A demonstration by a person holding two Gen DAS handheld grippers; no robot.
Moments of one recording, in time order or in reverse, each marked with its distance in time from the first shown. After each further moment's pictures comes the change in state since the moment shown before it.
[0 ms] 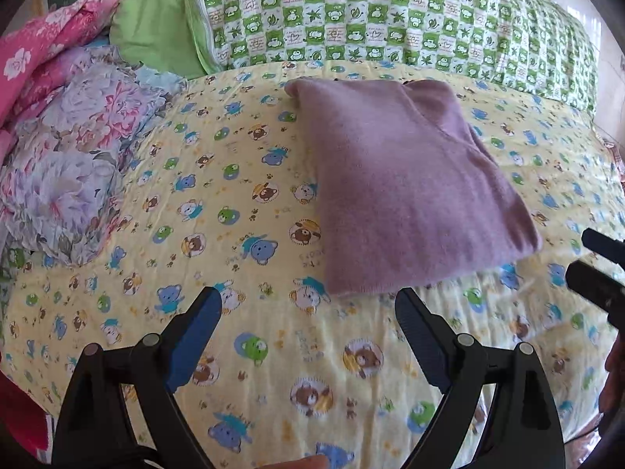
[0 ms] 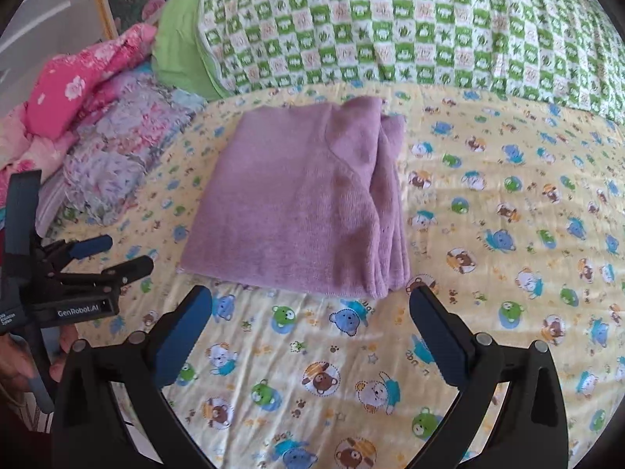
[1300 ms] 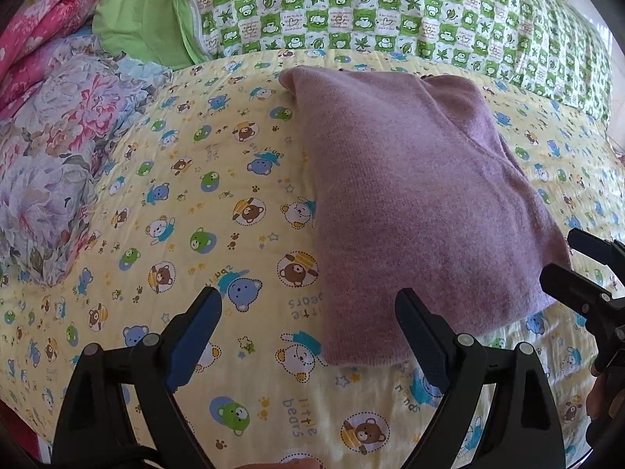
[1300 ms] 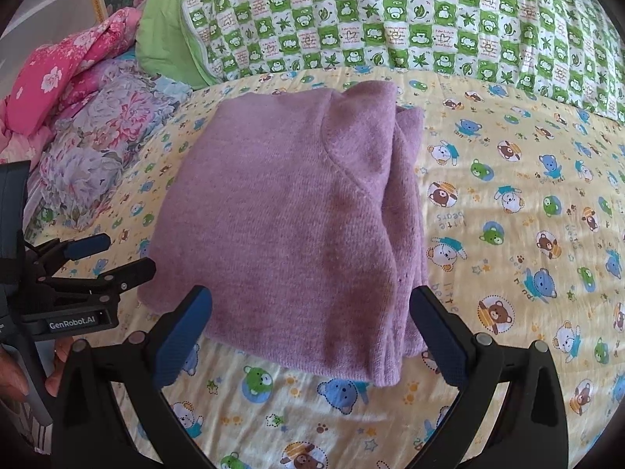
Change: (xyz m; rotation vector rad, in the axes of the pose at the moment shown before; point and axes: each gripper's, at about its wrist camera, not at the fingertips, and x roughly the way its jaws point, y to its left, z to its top) left arm 0.055 -0.004 0.030 -0.031 0.025 -0.005; right arm 0.062 -0.012 0.031 -0.033 0.029 0.008
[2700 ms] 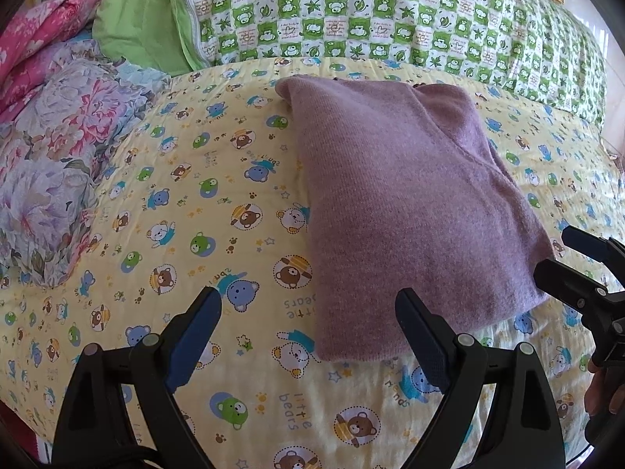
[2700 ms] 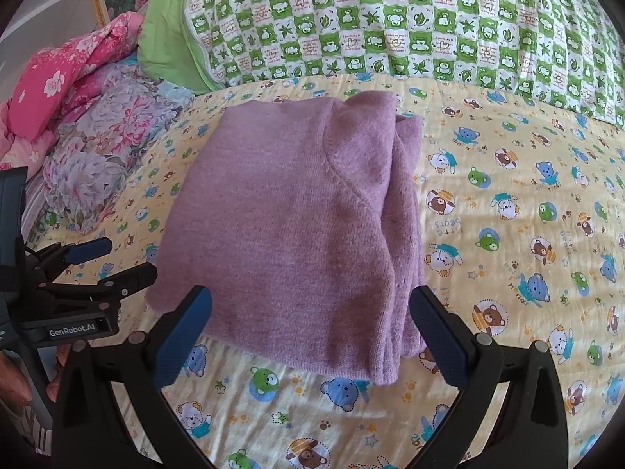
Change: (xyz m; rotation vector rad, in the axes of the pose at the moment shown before) left arm -0.010 0.001 0.000 0.011 -0.019 -0.021; right arm -0.009 0.003 0.003 -0.002 -0.008 0.004
